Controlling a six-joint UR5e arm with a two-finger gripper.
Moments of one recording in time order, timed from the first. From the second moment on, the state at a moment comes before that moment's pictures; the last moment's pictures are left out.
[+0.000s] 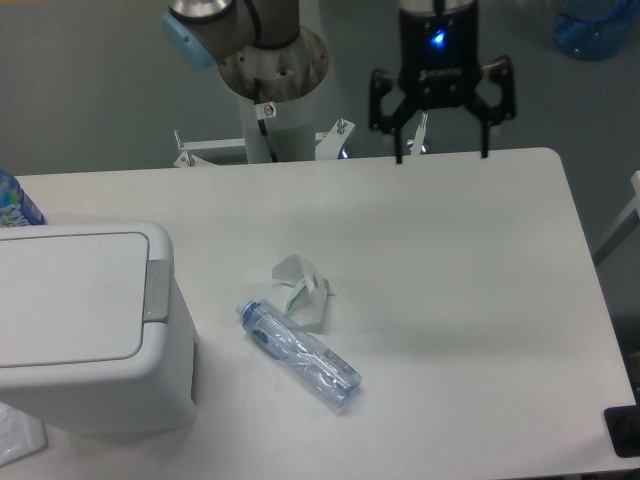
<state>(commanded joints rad) 2.55 -1.58 -1.57 -1.08 1.41 0.48</state>
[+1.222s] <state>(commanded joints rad) 2.29 -1.73 -1.56 -0.92 1.26 0.06</state>
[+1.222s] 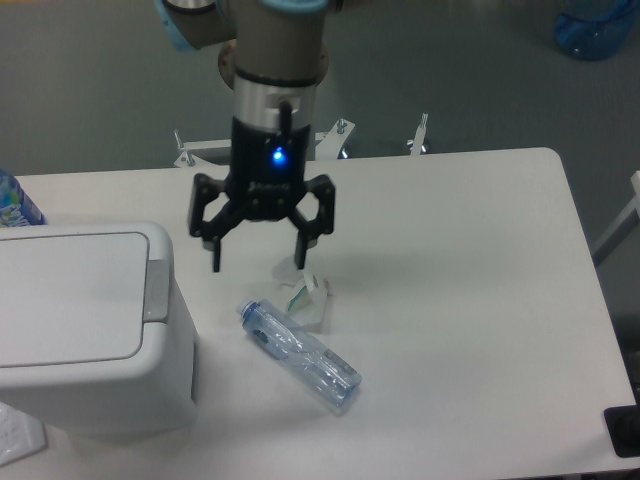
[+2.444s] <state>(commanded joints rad) 2.26 -1.75 -1.57 -0.91 1.27 0.06</state>
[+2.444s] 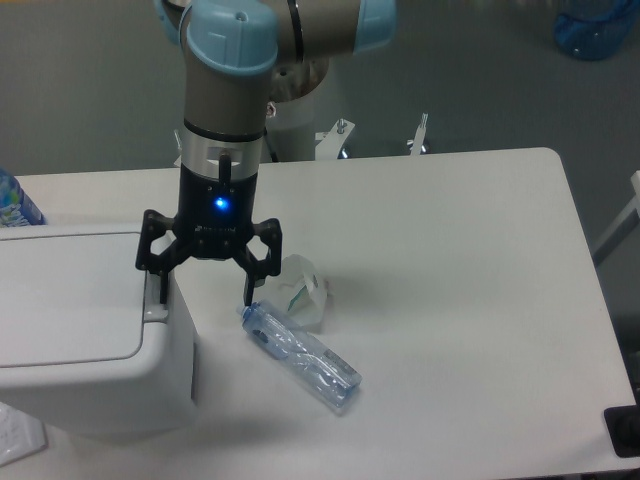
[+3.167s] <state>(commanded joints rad) 2.27 -1.75 -1.47 -0.91 1.27 0.10</state>
